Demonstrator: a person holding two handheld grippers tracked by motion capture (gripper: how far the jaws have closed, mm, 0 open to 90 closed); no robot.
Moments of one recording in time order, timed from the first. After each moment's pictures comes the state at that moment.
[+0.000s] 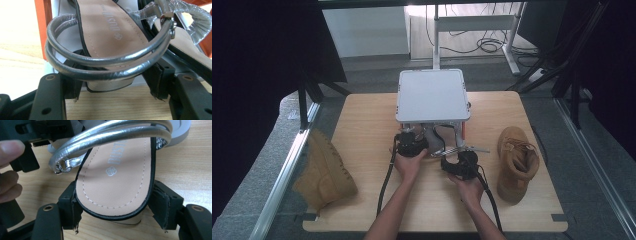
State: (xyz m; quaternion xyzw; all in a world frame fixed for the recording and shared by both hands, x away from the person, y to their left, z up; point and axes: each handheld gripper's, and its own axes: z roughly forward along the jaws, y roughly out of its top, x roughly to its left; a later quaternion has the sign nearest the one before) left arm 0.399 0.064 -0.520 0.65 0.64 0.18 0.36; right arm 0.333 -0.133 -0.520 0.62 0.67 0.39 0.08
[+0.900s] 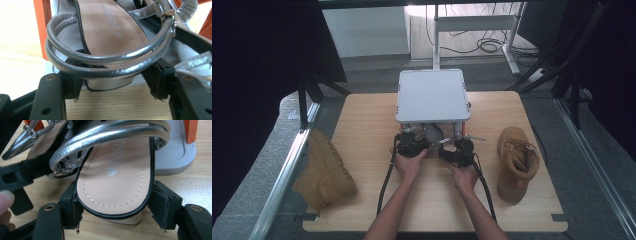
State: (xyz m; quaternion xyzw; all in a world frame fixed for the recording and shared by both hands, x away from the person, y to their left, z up) left arm 0.399 0.064 -0.520 0.65 0.64 0.18 0.36; right arm 0.371 -0.123 -0.514 0.64 0.65 0.39 0.09
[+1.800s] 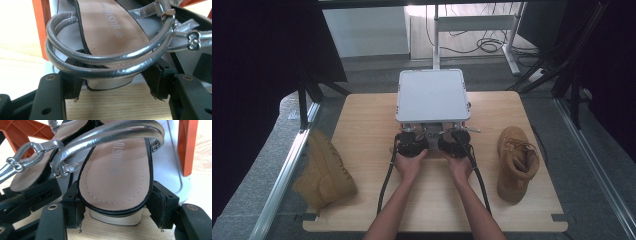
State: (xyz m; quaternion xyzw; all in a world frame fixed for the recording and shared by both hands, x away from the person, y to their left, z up) left arm 0.400 0.063 -0.519 0.66 0.64 0.18 0.36; right arm 0.400 -0.112 -0.512 0.65 0.64 0.38 0.13
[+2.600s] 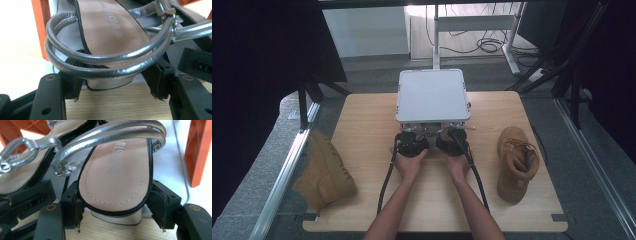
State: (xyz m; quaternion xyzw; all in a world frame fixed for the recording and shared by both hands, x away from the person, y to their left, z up) left arm 0.401 0.061 -0.519 0.67 0.63 0.18 0.35; right arm 0.411 -0.106 -0.517 0.63 0.67 0.37 0.16
